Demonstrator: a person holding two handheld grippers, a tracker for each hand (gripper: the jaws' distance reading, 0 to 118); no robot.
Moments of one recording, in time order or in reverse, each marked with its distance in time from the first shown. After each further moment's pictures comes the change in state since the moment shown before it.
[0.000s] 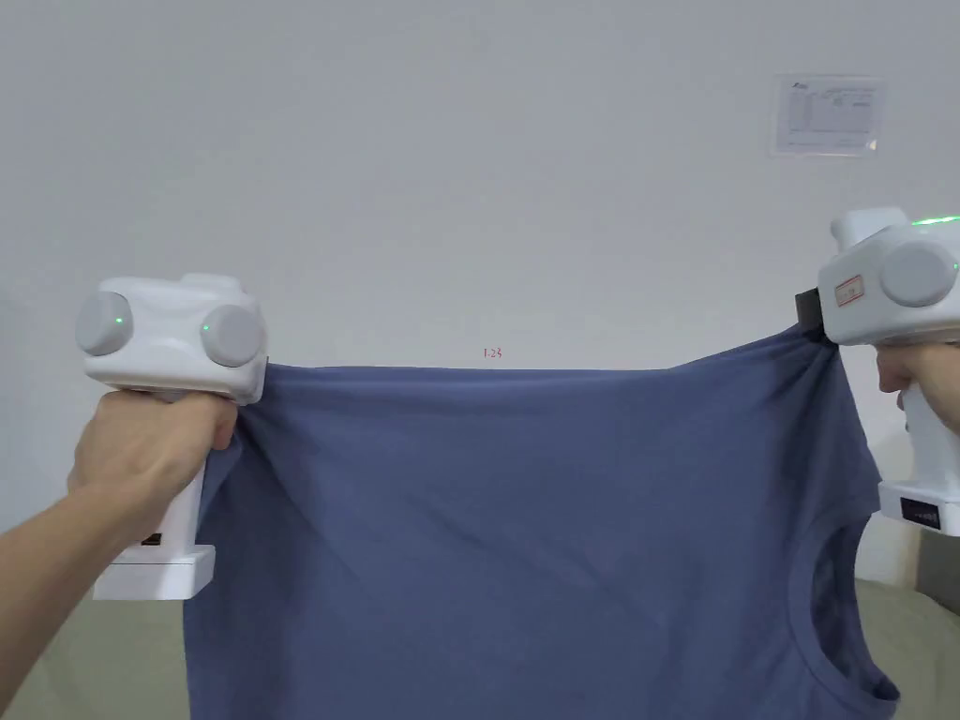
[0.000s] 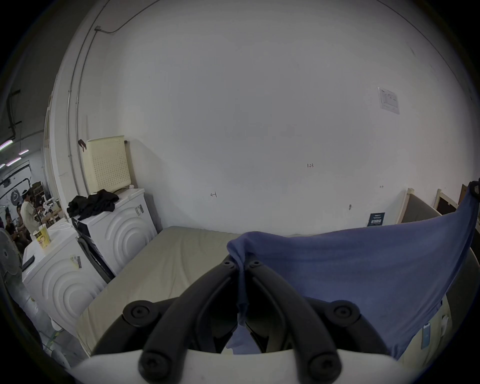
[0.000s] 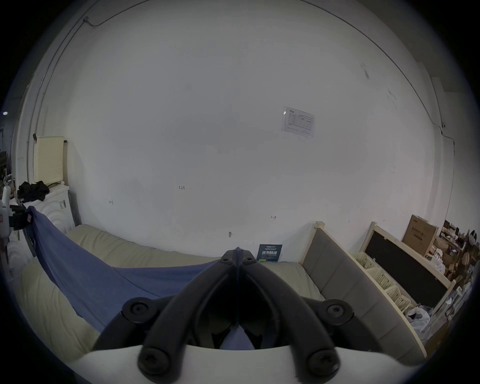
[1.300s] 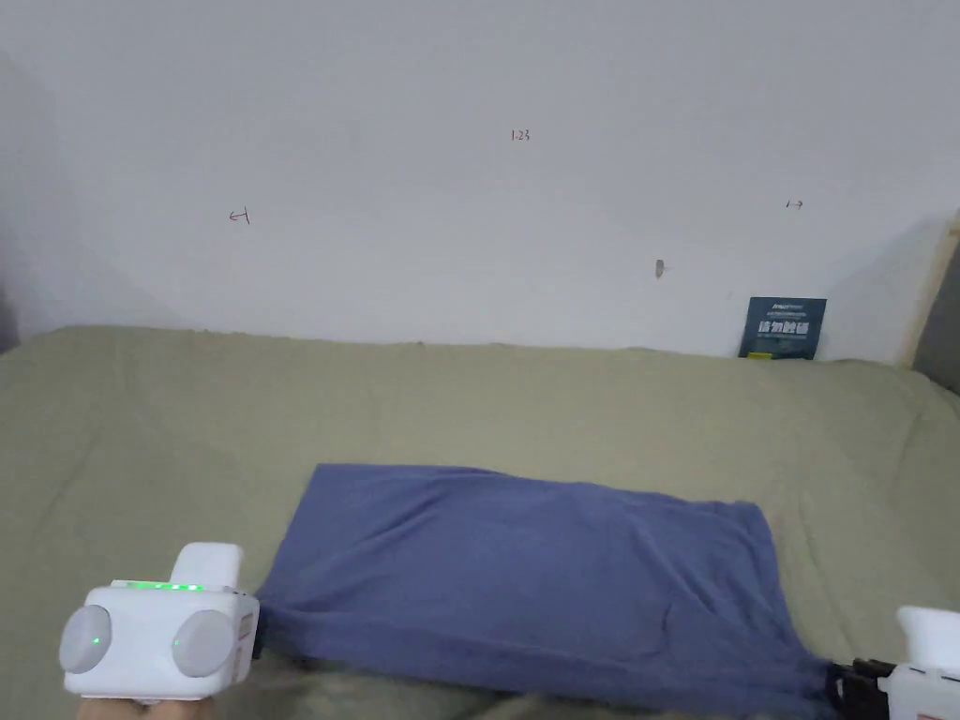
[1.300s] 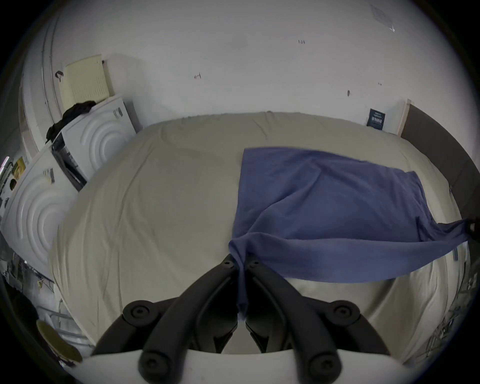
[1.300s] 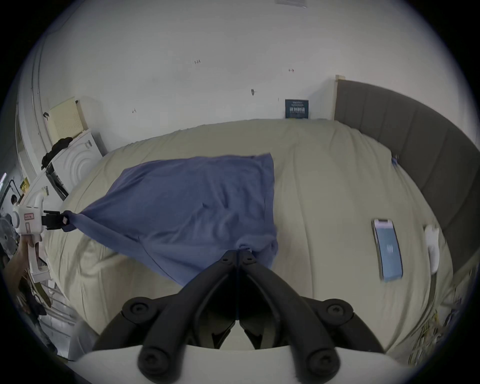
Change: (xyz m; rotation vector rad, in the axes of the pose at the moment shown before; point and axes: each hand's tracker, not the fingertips) left arm -0.028 -0.382 0.037 -0.509 -0.103 -0.076; right arm -0.014 -0.469 0.160 -0.505 0.231 -0.198
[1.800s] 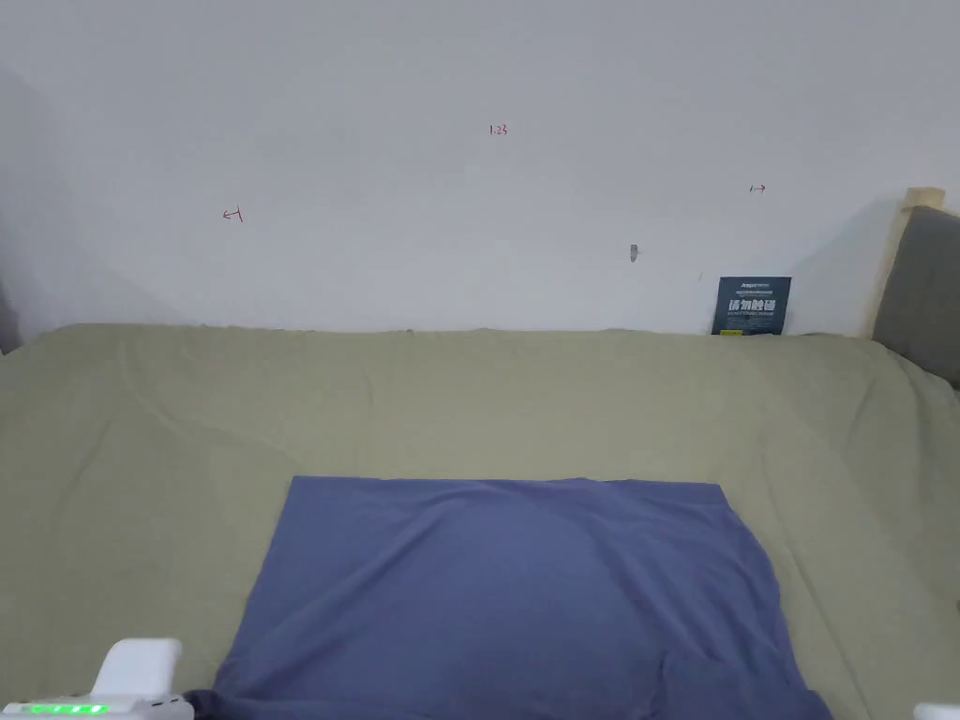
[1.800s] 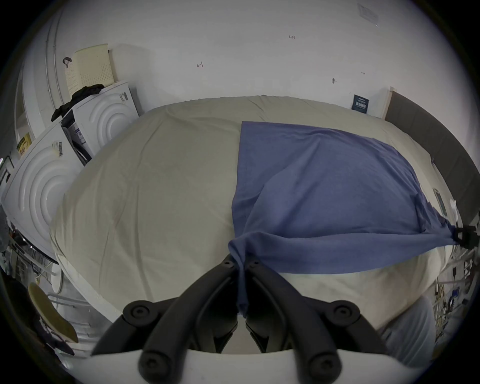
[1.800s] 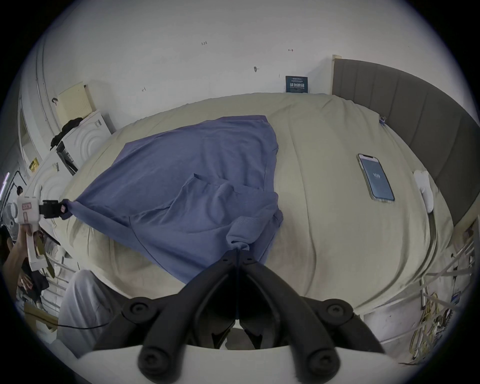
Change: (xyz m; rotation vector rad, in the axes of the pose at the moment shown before) left arm -0.051 -0.157 0.083 -0.037 -0.082 0.013; right arm 0.014 -0.114 0.072 -0.100 0.041 0.010
